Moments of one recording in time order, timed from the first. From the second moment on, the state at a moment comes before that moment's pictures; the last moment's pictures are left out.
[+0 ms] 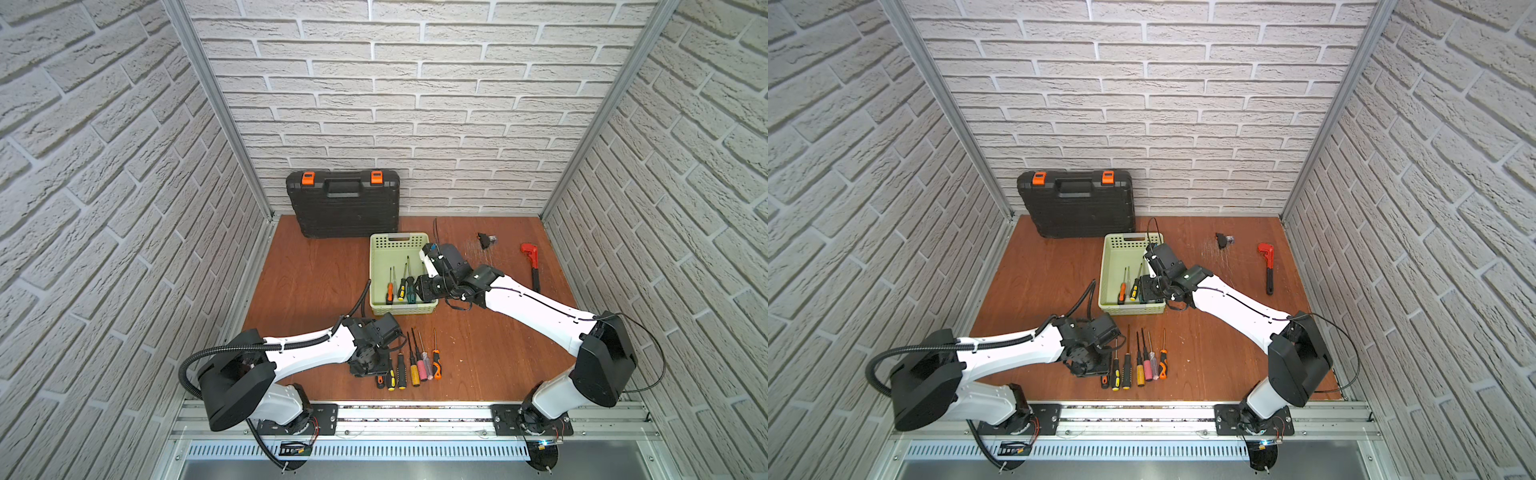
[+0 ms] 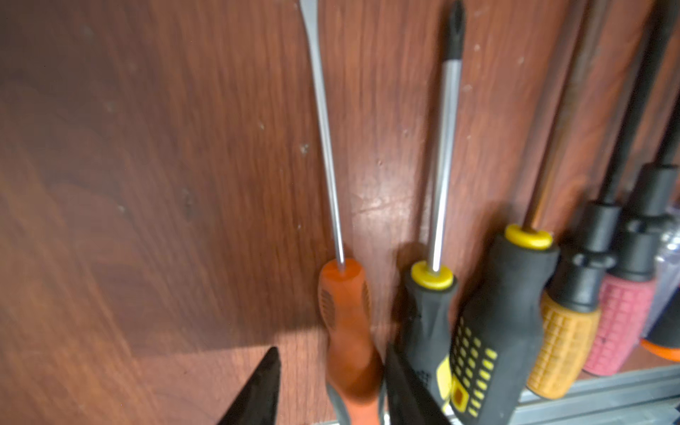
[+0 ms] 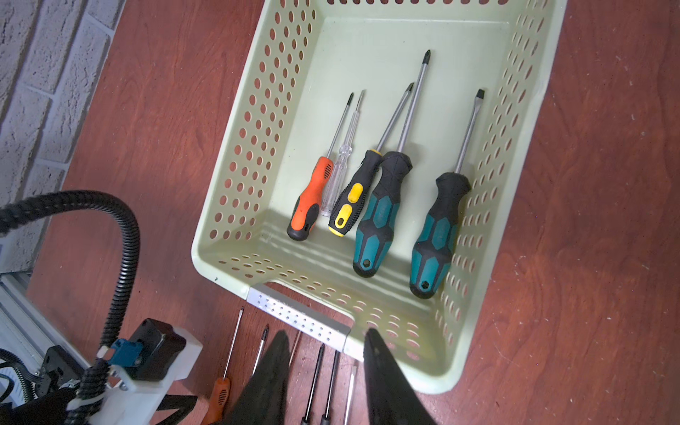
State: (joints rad) left arm -1.00 1.40 0.72 -0.76 0.09 -1.00; right arm 0.65 1.56 1.23 -0.57 -0.03 0.49
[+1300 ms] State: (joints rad) left arm -0.83 1.12 1.15 -1.13 0.02 -0.80; right arm 0.65 1.56 1.24 -0.55 -0.03 0.50
